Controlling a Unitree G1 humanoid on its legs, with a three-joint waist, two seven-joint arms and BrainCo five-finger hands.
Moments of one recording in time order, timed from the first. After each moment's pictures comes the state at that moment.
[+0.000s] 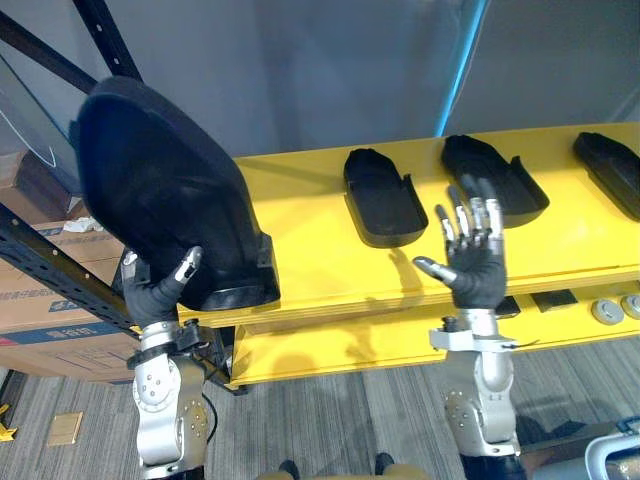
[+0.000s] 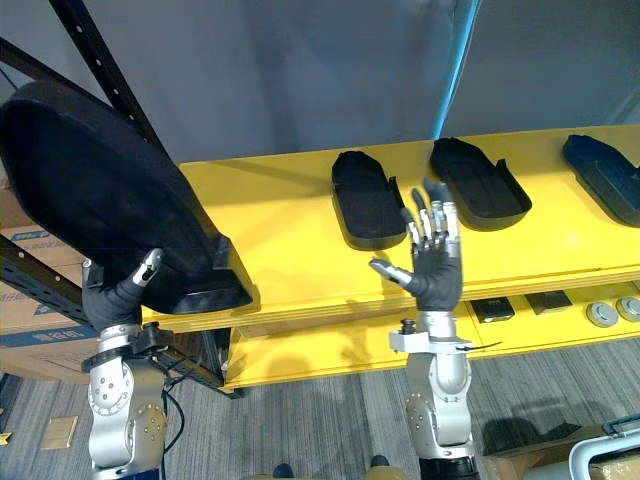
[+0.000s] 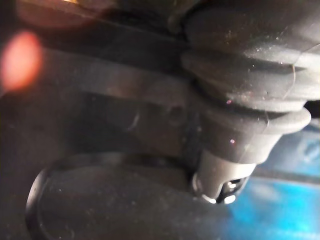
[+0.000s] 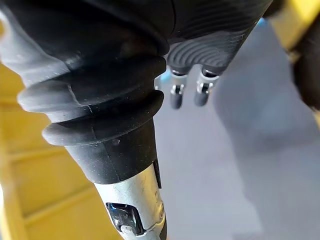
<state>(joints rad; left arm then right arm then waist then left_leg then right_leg) 0.06 0.01 0.22 -0.31 -0.35 -0.07 0.21 0.02 -0.02 0.15 -0.26 0.38 -0.33 0.11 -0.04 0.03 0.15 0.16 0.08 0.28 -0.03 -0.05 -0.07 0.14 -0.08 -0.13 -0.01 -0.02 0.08</state>
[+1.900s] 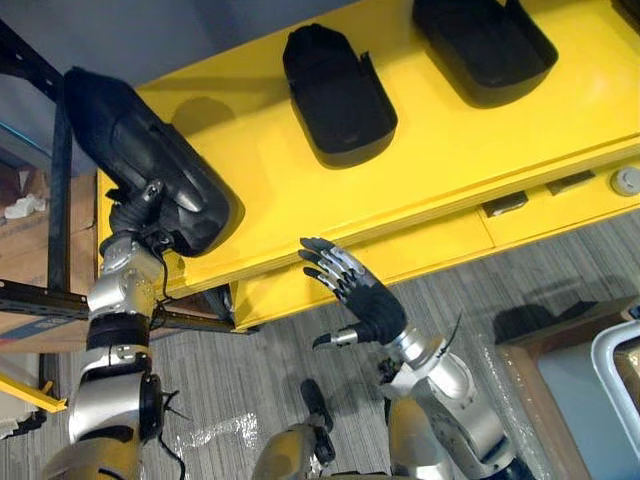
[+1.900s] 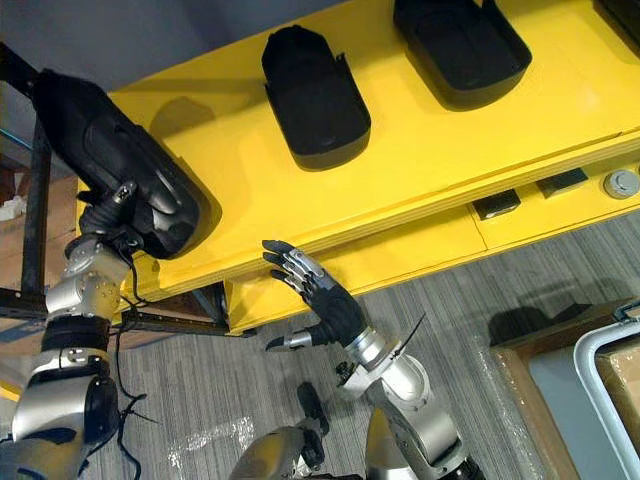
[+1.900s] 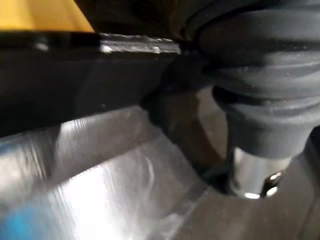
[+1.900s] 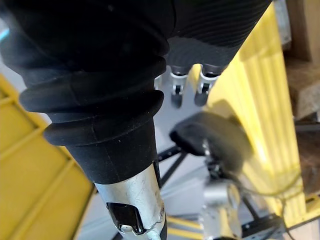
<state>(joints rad) -0.73 0.52 0.21 0.65 -0.55 0.22 0.28 -0.02 -0.24 0.47 -0.39 0.38 -0.11 0.25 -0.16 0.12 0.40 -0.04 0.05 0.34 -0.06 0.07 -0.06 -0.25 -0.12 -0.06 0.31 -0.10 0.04</state>
